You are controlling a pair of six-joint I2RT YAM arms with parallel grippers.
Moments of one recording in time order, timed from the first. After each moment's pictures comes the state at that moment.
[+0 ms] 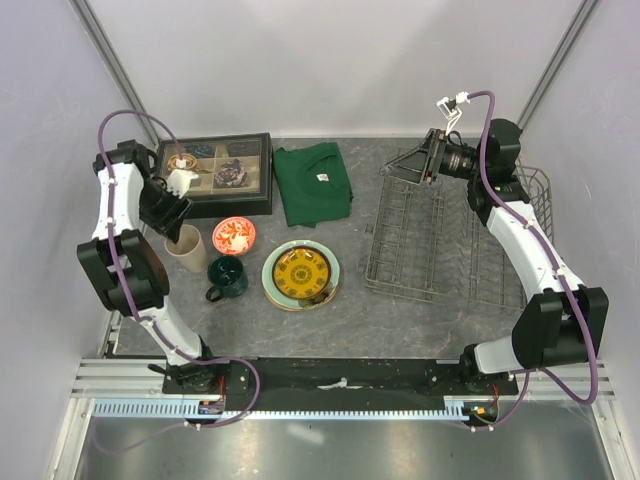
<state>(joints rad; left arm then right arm) 0.31 1.82 1.67 -1.34 0.15 0.90 0.09 1.42 1.23 0.20 -1.15 0.73</state>
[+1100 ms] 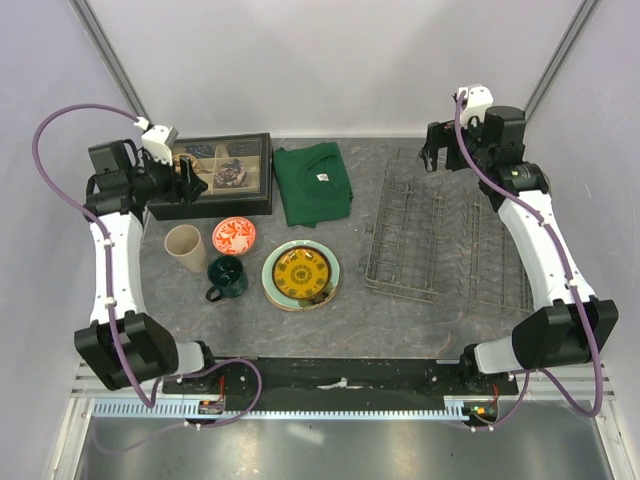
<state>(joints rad) 0.30 1.34 1.38 -0.69 0.66 0.36 0.09 1.42 1.46 -0.44 -0.24 -0.04</state>
